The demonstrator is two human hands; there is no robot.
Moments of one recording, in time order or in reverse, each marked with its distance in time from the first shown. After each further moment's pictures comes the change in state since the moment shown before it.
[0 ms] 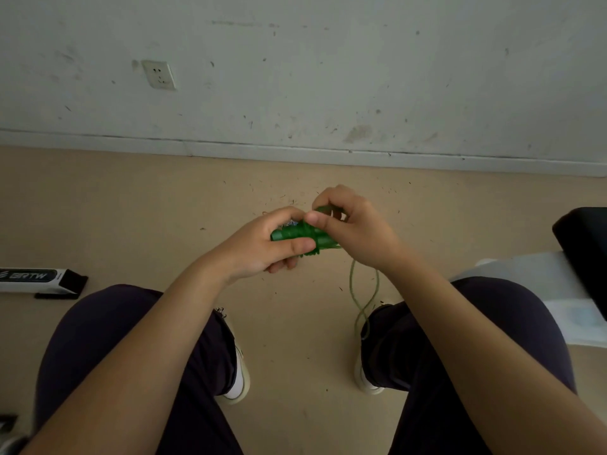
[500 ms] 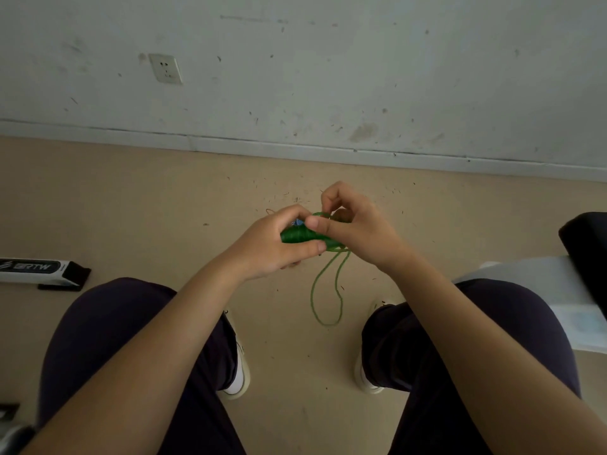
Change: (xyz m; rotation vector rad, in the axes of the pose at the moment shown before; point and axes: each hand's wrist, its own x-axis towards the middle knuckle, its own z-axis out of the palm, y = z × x) left_hand 0.001 -0.005 0.008 0.102 0.110 0.023; right_hand 0.002 0.007 0.006 0.246 -0.037 0.106
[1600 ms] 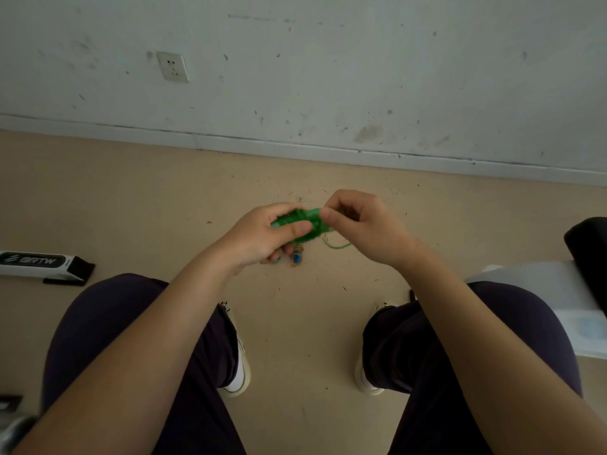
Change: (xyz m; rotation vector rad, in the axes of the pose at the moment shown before) left_hand 0.003 -0.001 -0.012 -0.068 0.084 -0.161; right_hand -0.001 -0.009 -0.009 -0.242 -0.038 -0.071
